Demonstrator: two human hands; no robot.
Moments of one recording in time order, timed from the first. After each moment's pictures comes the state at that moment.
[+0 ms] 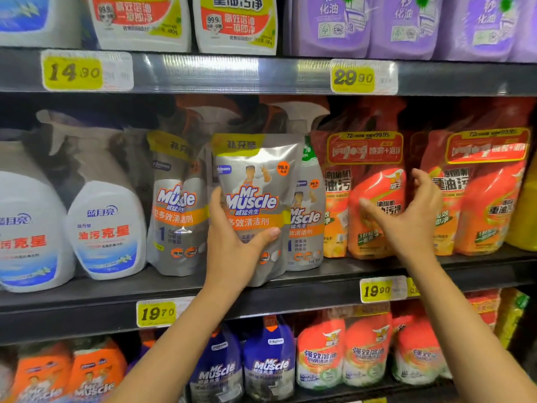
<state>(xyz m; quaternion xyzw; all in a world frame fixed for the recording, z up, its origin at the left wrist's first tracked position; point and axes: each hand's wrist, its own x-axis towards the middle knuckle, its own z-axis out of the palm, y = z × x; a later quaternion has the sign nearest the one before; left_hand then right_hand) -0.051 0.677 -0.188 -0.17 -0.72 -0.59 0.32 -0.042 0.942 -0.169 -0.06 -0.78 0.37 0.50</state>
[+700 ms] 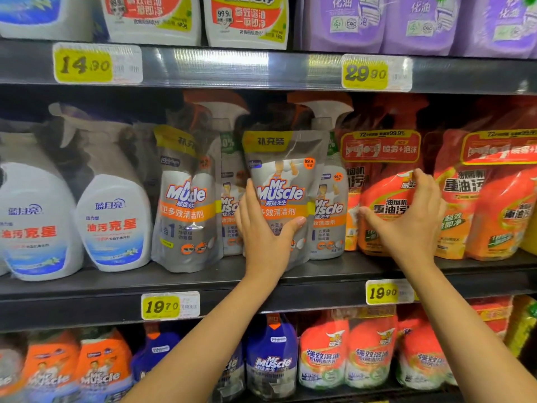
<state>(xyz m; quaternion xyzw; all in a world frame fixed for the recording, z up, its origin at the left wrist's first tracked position) -0.068 0.725 -0.196 -0.14 -0.74 -0.55 0.36 -0.064 0.945 -0.180 -0.08 -0.79 0.23 0.56</state>
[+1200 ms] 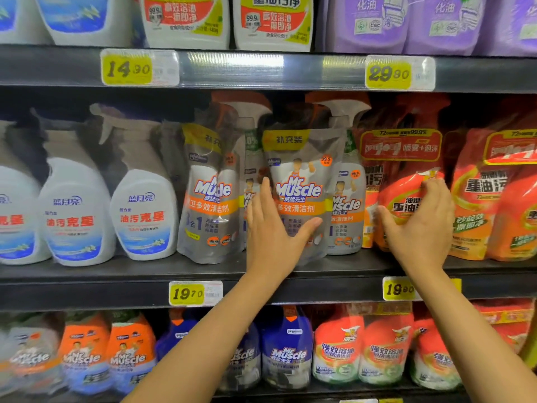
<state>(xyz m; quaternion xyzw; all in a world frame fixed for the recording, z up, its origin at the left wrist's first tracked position) -0.050 0.698 -0.189 -0.15 -0.80 -0.45 0.37 -0.053 0.922 -0.185 -0.11 -0.80 0.21 0.56</state>
